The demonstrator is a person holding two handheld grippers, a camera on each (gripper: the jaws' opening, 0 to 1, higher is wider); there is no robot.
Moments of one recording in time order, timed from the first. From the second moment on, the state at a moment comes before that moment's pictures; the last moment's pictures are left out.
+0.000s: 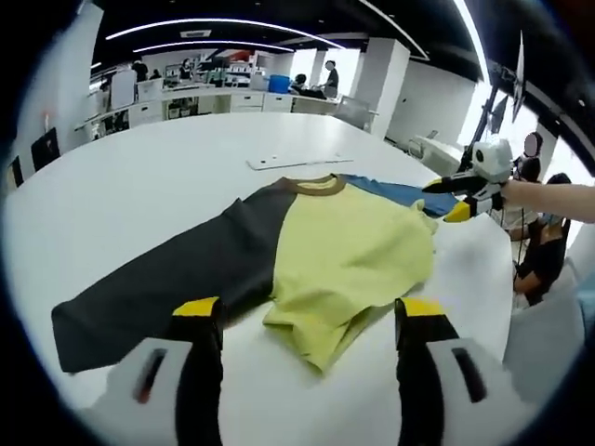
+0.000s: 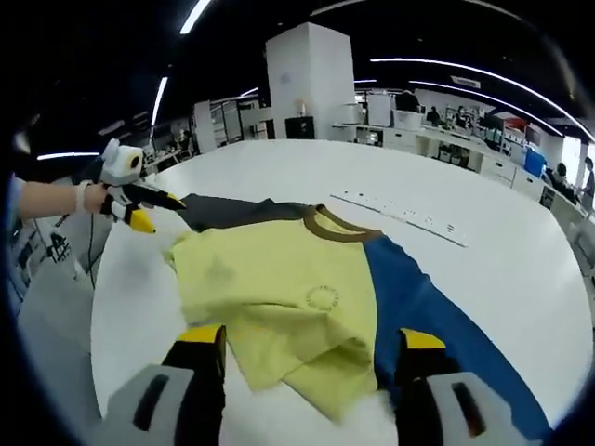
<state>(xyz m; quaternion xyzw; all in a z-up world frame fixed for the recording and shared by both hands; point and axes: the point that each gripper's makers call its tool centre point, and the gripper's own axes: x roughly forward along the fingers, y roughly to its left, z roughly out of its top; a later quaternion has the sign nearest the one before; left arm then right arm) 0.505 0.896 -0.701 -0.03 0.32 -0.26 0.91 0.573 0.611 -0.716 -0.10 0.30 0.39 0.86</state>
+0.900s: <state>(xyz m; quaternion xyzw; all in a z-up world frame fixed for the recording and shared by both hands) 0.479 0.888 -0.716 -0.07 0.33 -0.27 0.90 0.537 0.605 -0.716 -0.03 0.31 0.40 0.86</state>
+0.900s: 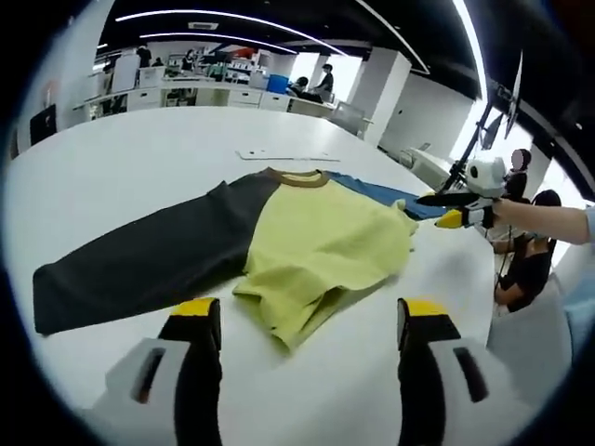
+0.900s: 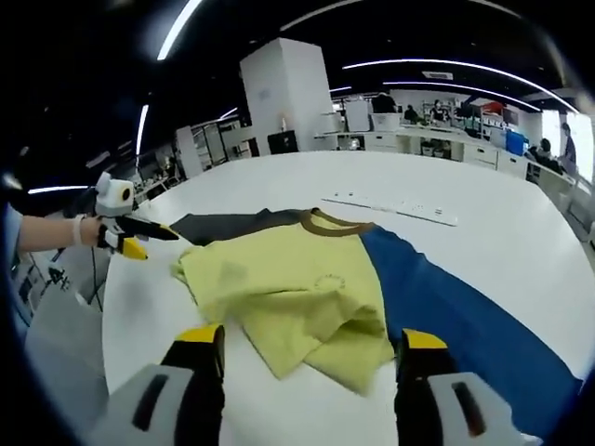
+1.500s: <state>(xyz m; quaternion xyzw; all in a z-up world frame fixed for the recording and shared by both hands) 0.483 0.888 -0.730 -0.07 0.35 -0.24 0.90 0.512 0.626 -0.750 -0.04 0.35 0.41 0.84</state>
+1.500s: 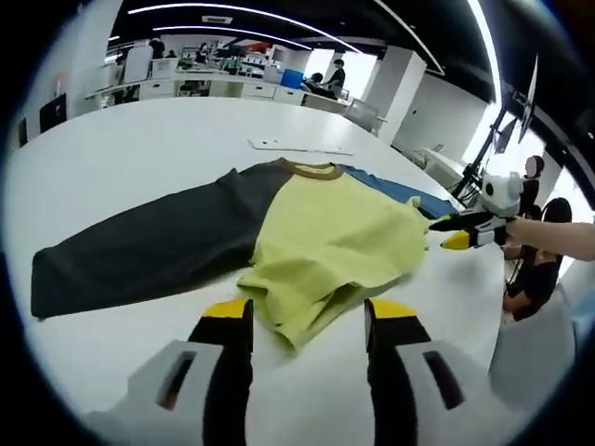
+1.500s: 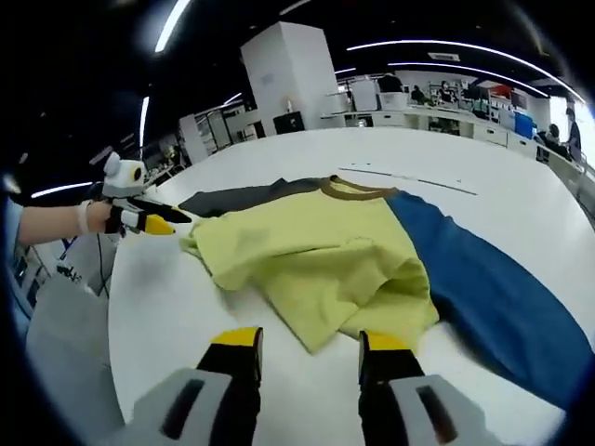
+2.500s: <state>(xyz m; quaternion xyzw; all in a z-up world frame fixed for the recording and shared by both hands) 0.492 0.893 -0.757 -0.07 0.38 -0.23 0.89 0.515 0.632 -0.767 -0.01 0.38 0.37 0.85</state>
